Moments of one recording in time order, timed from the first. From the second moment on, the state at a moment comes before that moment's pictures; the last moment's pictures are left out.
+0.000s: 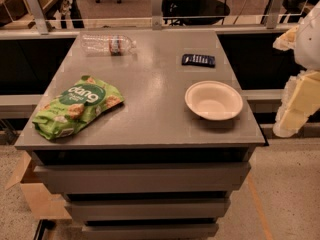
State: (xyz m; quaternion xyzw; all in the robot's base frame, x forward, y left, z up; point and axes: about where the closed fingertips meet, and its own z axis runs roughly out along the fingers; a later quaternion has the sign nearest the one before) arm 0.438 -0.213 0.989 -0.60 0.78 -0.05 0.18
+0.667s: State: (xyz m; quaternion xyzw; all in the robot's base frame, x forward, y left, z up) arm 0.439 -0.198 0.985 -0.62 0.76 -0.04 0.18
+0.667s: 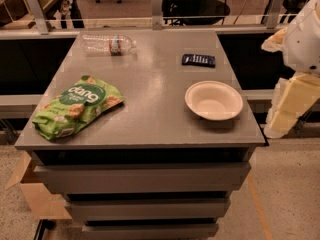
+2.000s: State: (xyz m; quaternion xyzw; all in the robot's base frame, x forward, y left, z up) arm 0.467 -0.116 0.881 -0.67 0.72 0.02 0.17
